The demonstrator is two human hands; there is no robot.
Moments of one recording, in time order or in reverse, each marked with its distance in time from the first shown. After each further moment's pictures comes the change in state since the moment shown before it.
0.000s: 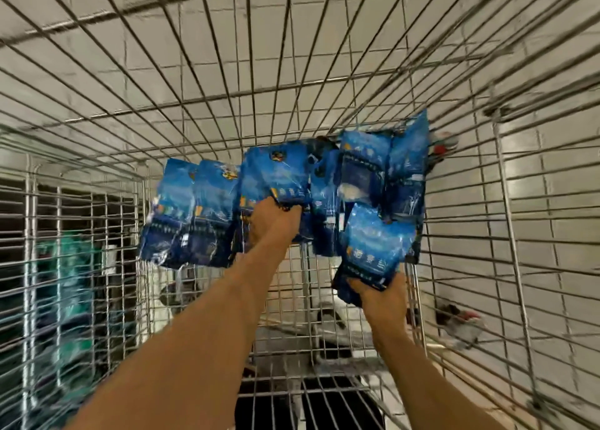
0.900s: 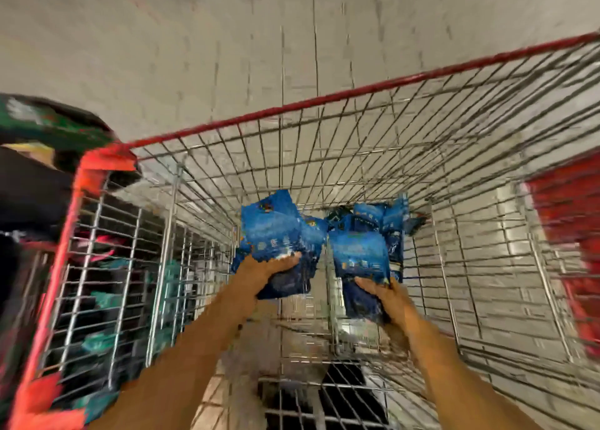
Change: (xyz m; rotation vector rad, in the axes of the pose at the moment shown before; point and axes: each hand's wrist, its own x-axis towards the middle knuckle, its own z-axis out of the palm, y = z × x) left_hand -0.187 0.011 -0.257 -0.539 -0.387 -0.019; right_hand -0.176 -0.175 -0.066 0.212 -0.495 0.097
